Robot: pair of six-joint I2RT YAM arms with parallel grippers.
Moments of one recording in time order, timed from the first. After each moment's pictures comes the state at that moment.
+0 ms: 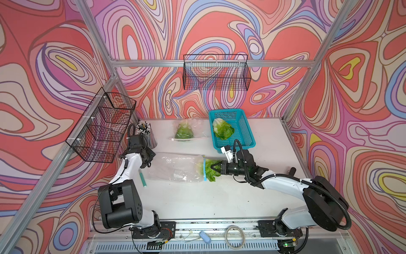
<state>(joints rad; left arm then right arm) 0.24 1.45 0.99 -0.59 0.01 -0.66 0.66 1.41 0.68 0.32 -0.52 0.82</state>
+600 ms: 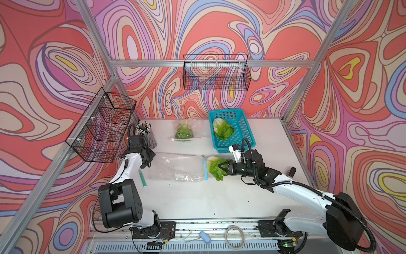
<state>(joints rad) 0.24 1.46 0.99 -0.59 0.02 -0.66 0.64 1.21 0.68 0.05 -0.41 0.70</state>
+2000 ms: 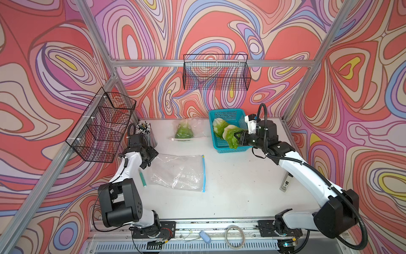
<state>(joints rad) 0.24 1.46 1.01 -0.63 0.06 -0.67 0.33 1.38 1.19 -0.28 -0.32 0.39</state>
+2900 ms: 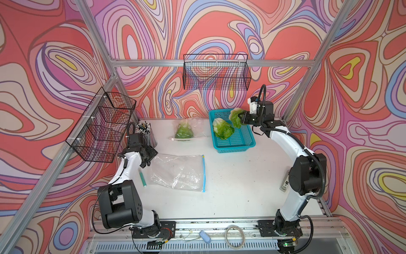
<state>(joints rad) 0.24 1.45 1.02 -0.63 0.06 -0.65 0.15 1.86 1.64 -0.23 -0.38 0.30</state>
